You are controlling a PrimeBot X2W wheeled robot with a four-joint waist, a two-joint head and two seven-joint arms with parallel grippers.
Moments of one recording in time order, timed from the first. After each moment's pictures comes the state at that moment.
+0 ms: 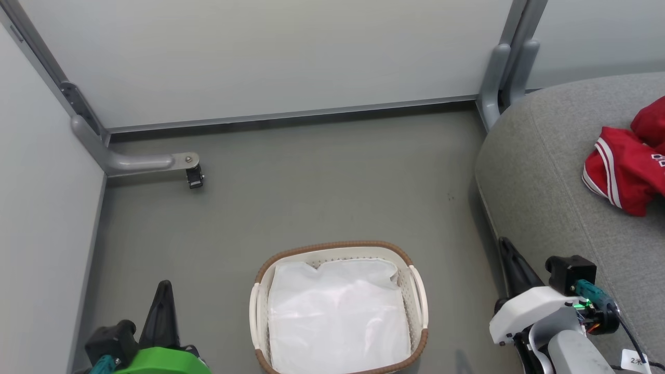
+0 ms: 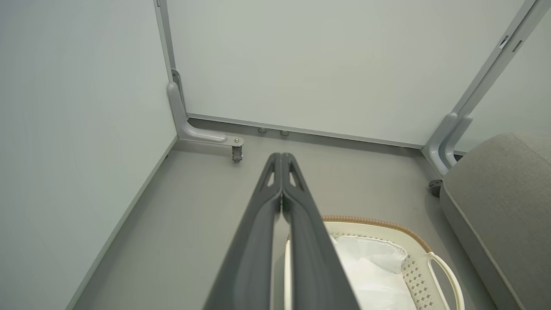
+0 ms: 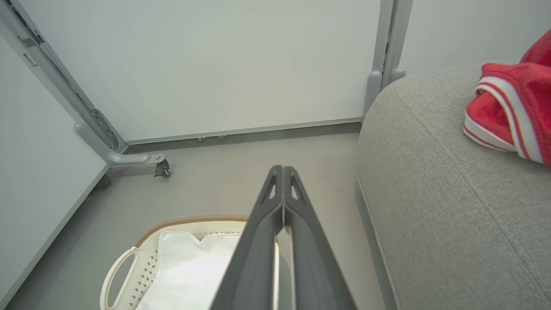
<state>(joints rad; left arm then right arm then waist) 0.01 0.04 0.00 0.31 -0.27 -0.09 -0.25 -0.20 -0.05 0.05 0.49 0.24 0.13 -0.25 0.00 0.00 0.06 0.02</state>
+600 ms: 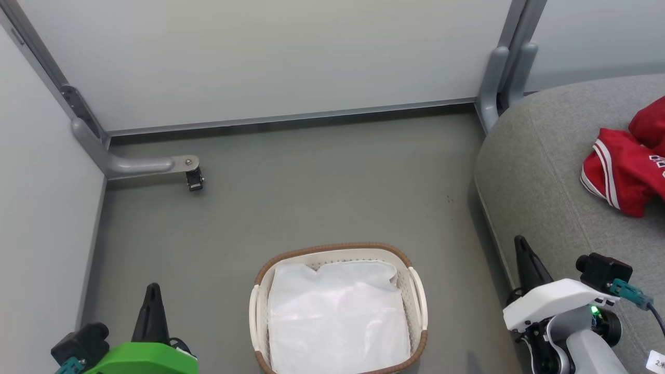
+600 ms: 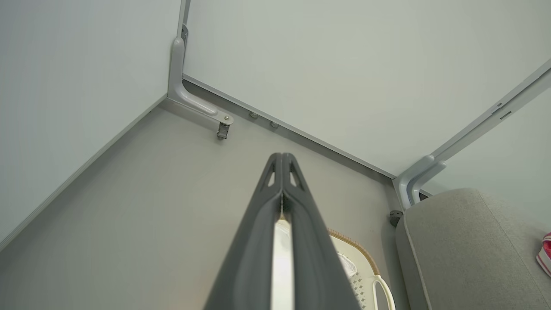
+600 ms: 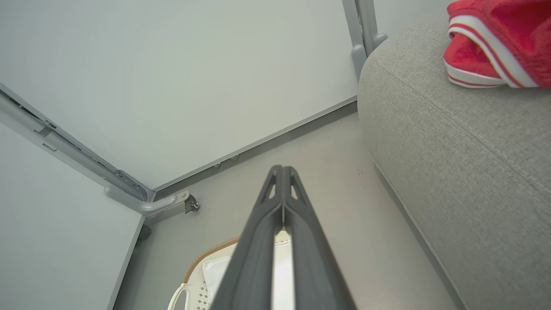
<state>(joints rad) 0.01 0.04 0.02 0.30 -0.58 -0.10 -0.16 -0.18 -0.05 0.01 0.43 0.56 0.13 -0.17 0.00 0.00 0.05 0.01</state>
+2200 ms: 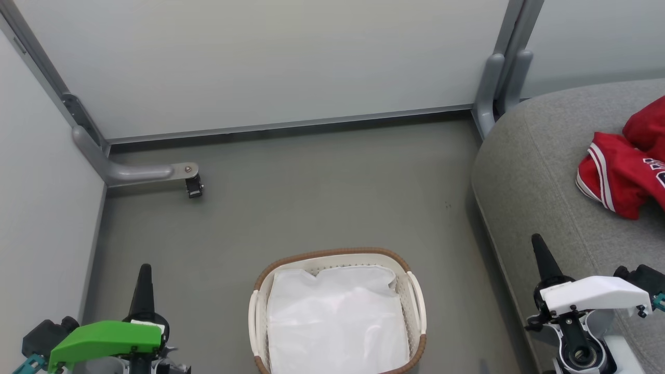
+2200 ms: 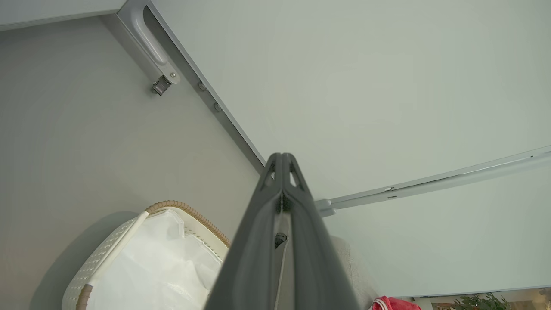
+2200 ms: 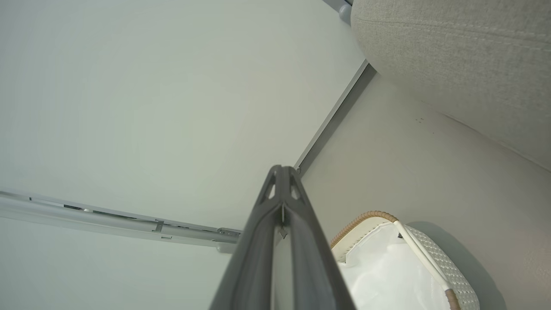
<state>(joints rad) -0.05 0.04 0.07 0.27 -1.17 -0.12 -0.01 -0.15 -0.05 -0.06 0.33 1.16 0.13 -0.01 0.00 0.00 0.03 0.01</state>
